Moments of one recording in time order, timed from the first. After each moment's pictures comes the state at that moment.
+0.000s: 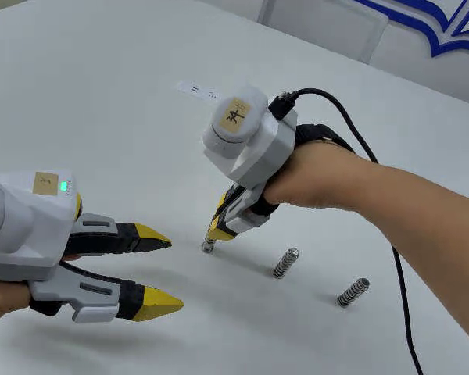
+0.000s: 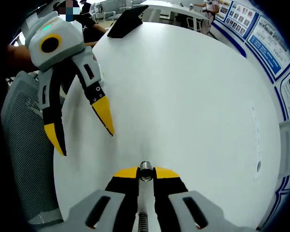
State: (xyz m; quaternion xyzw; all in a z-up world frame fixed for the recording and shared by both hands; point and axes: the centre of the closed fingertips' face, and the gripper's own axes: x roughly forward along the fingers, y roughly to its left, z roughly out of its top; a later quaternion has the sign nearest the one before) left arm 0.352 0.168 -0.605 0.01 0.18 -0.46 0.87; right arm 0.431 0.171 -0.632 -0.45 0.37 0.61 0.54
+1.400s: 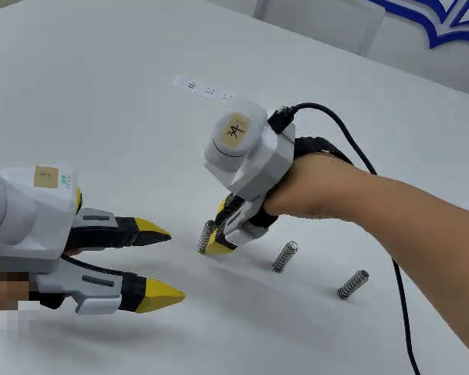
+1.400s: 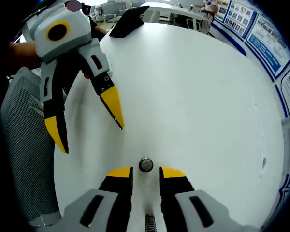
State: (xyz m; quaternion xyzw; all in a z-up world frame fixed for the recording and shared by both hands) left arm 0.357 0.169 -0.603 0.01 0.18 -0.46 0.87; right arm 0.421 0.161 -0.637 -0.43 0.37 0.61 0.55
